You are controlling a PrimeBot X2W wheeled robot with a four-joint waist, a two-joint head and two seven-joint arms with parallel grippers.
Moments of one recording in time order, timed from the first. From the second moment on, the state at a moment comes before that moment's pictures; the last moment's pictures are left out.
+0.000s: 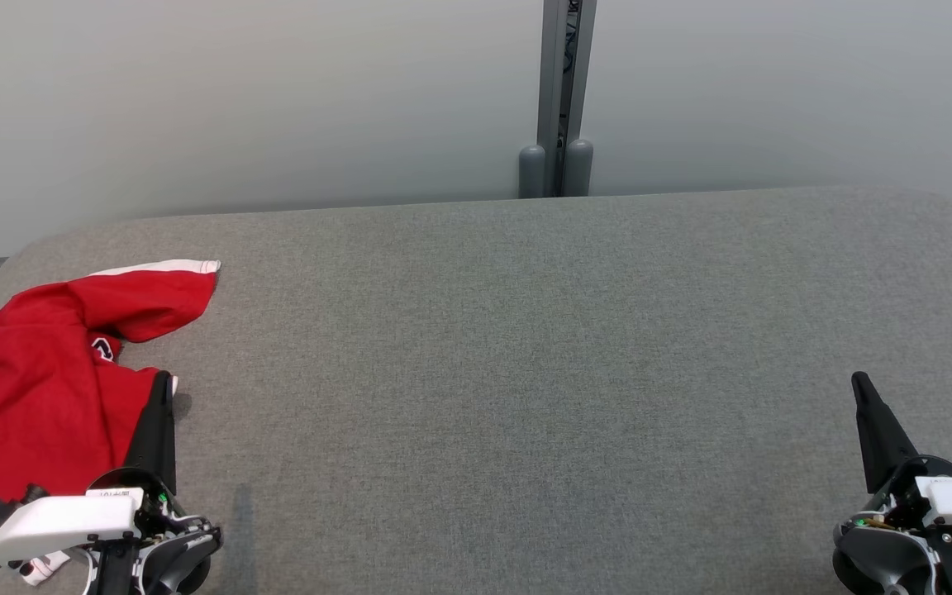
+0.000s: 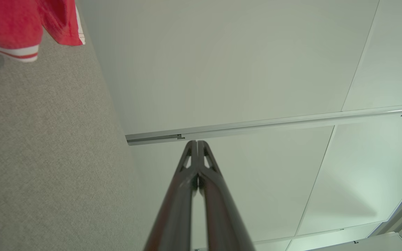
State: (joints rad) left arm -0.10 0.05 0.11 0.24 -1.61 -0.13 0.11; right arm -0.11 -0.05 -0.11 0.25 1.61 0.13 0.11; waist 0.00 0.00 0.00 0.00
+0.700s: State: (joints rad) left arm -0.10 0.05 0.11 0.24 -1.61 -0.13 0.11; right arm -0.11 -0.05 -0.11 0.25 1.61 0.13 0.11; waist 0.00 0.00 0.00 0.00
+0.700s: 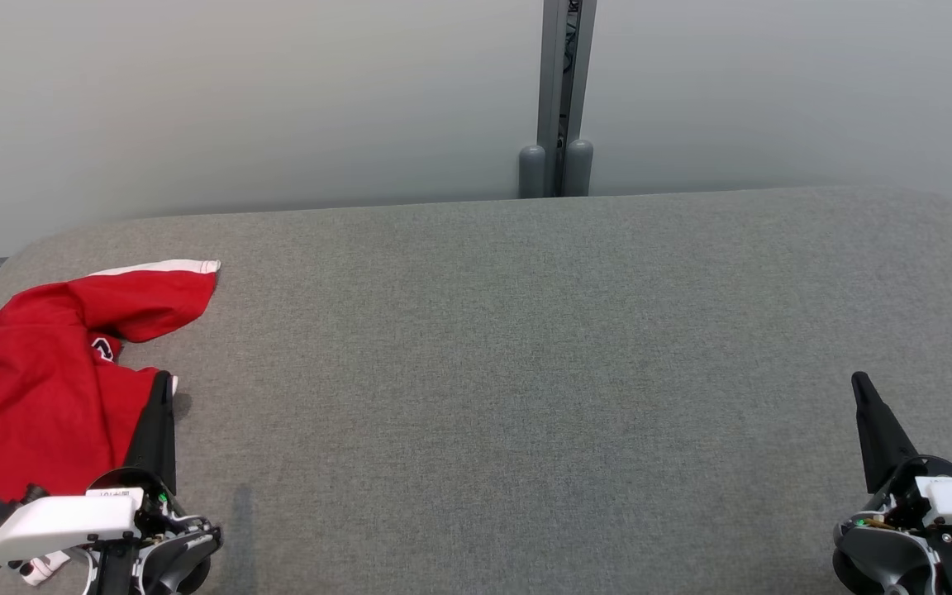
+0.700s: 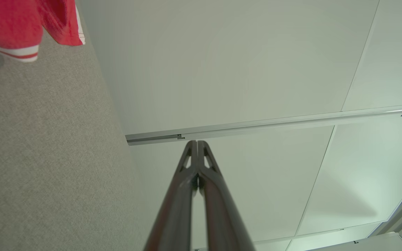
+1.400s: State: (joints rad) left arm -0.10 0.05 0.11 0.24 -1.61 -0.13 0.11; right arm -0.11 -0.05 -0.11 0.25 1.61 0.13 0.11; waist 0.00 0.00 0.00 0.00
